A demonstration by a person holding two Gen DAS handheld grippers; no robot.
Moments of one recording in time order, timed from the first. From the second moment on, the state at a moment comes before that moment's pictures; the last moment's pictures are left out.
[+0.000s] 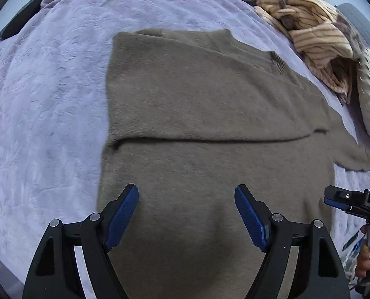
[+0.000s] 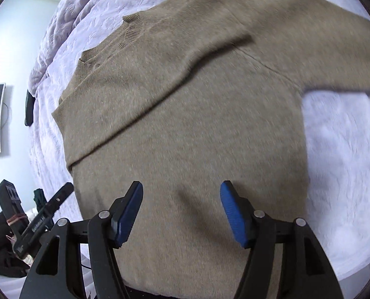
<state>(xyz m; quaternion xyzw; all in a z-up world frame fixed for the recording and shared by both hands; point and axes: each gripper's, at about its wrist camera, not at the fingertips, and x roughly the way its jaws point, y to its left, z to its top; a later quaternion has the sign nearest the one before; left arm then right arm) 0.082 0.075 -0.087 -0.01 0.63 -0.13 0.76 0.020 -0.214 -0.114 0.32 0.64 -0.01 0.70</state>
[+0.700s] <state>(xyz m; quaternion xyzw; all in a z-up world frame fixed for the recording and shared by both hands) 0.061 -0.044 -0.077 0.06 0.65 -0.15 0.75 -0.048 -0.304 -0.114 0.40 0.58 -0.05 0.70</state>
